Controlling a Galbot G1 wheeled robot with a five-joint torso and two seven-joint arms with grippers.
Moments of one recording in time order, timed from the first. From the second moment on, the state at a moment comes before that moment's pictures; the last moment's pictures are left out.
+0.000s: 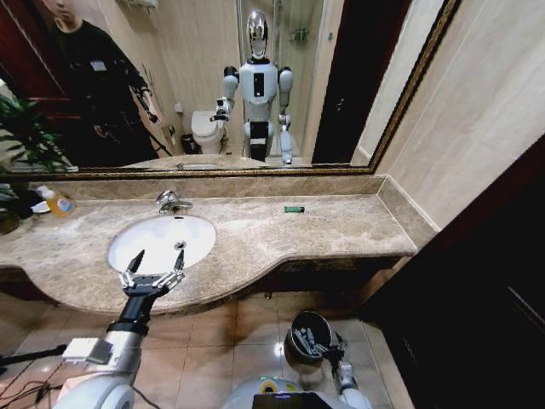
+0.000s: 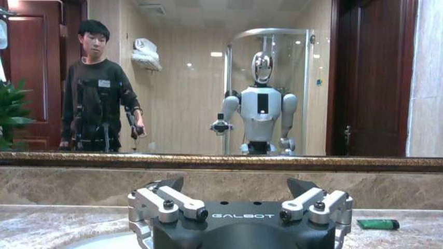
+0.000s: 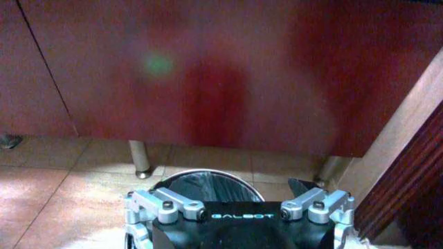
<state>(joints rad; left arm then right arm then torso) 1.84 -1.36 -0.82 -2.47 -0.37 0.04 0.05 -1.34 1.50 0.61 0.93 -0.03 0.42 -0.06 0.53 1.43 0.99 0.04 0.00</state>
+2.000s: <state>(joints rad) 1.84 -1.36 -0.82 -2.47 -0.37 0.04 0.05 -0.41 0.96 0.12 1.04 0.52 -0.03 -0.87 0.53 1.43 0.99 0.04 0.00</state>
